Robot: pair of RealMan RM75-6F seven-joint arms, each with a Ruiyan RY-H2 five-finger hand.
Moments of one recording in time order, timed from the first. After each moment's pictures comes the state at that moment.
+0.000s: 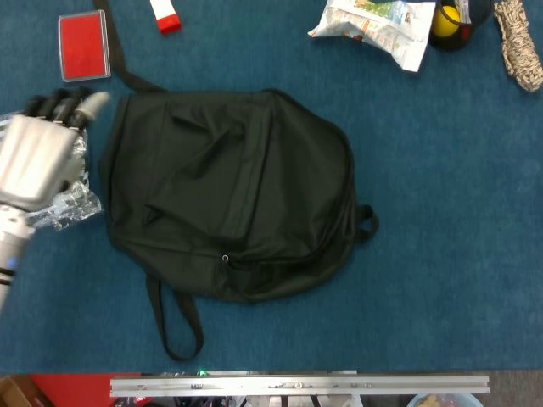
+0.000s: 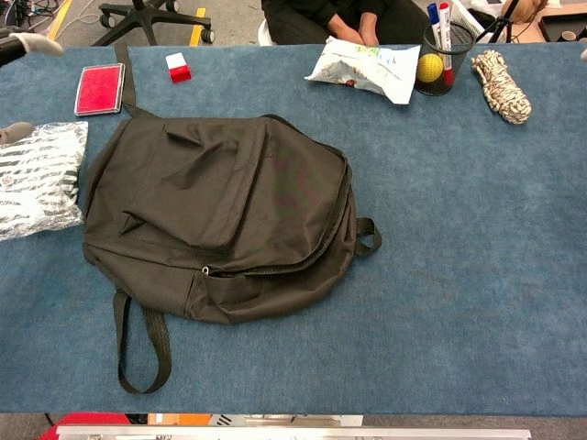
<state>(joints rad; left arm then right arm) -0.42 -1.11 -0.07 -1.75 1.37 1.29 0.40 0.33 -1.03 0.09 -1.72 -1.26 1.24 -0.02</state>
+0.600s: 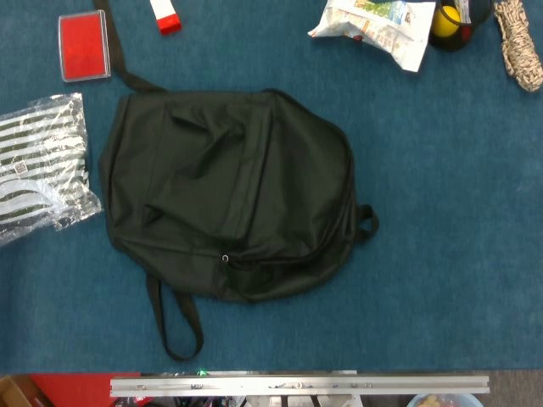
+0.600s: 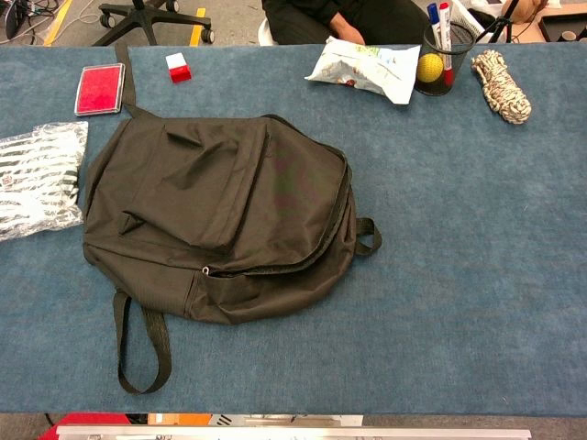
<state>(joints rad) -0.16 -1.07 -0.02 -1.67 1.37 1.55 0.23 0.20 -1.02 0.05 -1.73 -1.36 1.38 -0.09</state>
